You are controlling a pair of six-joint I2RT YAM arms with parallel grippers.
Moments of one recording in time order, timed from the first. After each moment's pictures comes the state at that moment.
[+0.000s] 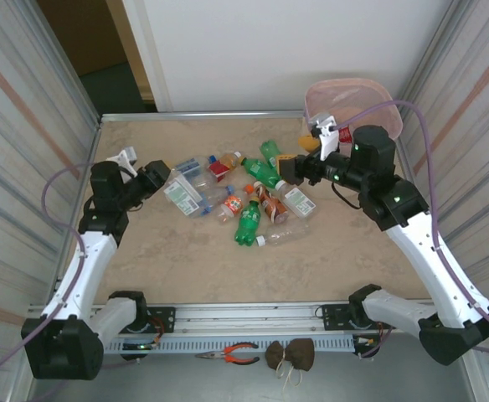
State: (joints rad) left arm -0.04 0.97 0.76 -0.10 0.47 -0.75; right arm 0.50 1.06 1.31 -0.50 -0.38 0.08
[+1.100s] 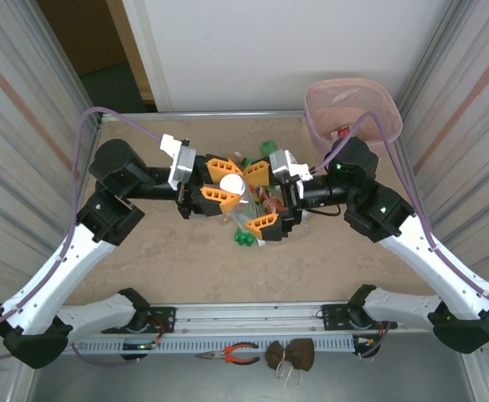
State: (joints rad) left arm -0.68 1.04 1.29 -0.03 0.99 -0.10; right arm 0.81 1.08 1.34 -0.33 -0.85 -0.05
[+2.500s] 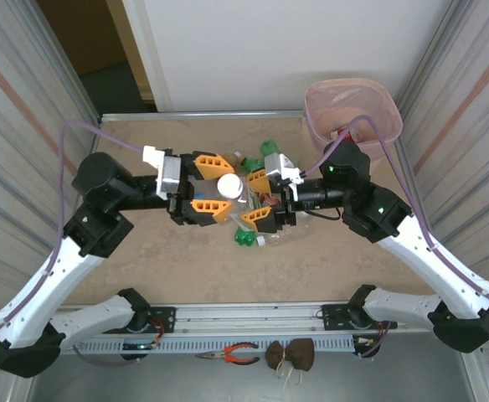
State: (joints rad) left arm -0.72 0.94 1.26 -0.03 0.84 -0.02; right arm 0.81 1.08 1.33 -0.42 -0.74 -0.12
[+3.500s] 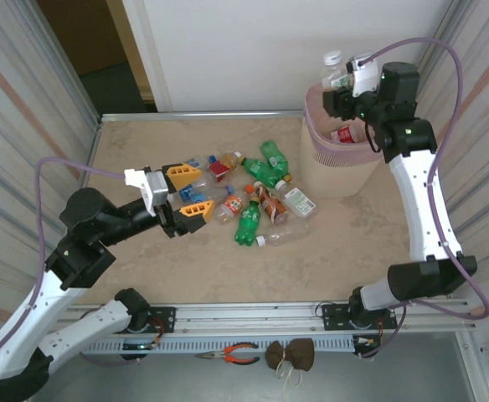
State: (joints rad) left arm -0.72 0.72 1.04 -0.19 0.44 0.01; right arm 0.10 1.48 1.79 -0.65 -0.19 -0.13
